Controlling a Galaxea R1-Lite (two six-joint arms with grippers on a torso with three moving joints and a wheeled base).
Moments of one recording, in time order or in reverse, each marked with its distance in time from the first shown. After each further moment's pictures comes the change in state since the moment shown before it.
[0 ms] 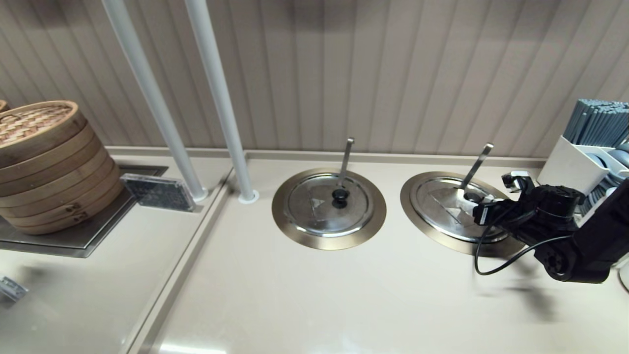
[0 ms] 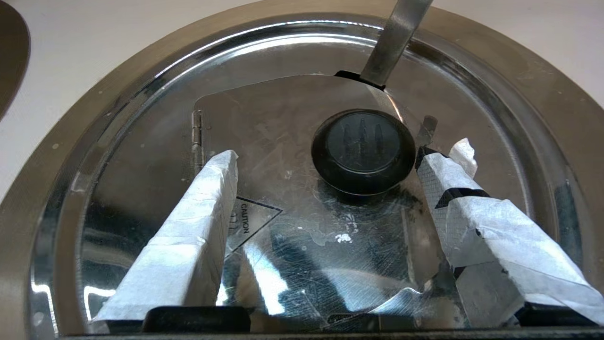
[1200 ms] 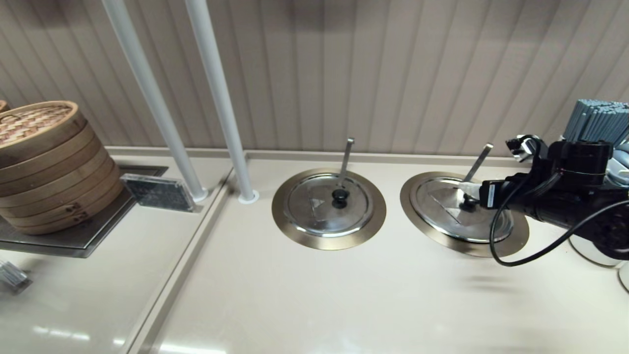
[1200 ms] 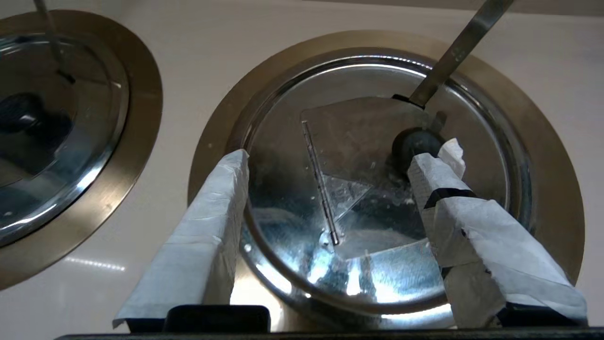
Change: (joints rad) left arm 0.000 0.000 0.000 0.000 0.000 0.000; right arm 0.163 -0.453 0.030 0.545 -0.197 0.000
